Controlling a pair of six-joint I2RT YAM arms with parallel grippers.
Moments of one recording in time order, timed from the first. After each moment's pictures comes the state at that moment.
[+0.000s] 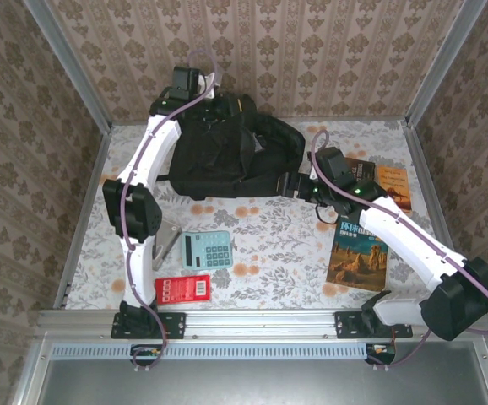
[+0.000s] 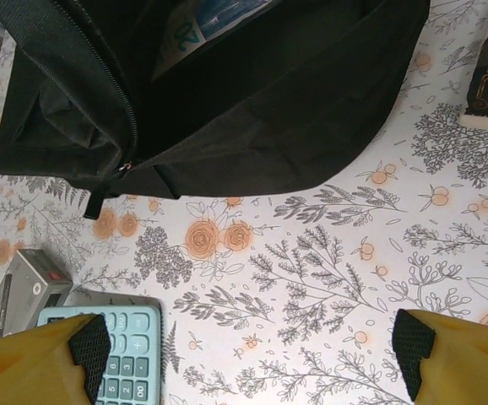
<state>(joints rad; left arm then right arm) -0.34 2.14 2.22 -0.69 0.60 -0.52 0.48 1.29 1.12 -0.59 -0.03 0.60</state>
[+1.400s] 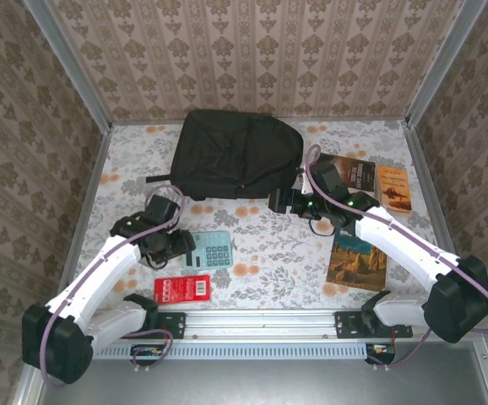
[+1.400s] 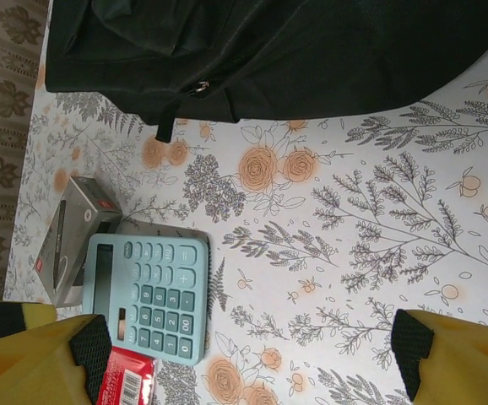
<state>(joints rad) -0.43 1.01 0.72 -0.96 0.09 -0.70 0.52 1.27 0.96 -0.45 -0.22 0.65</state>
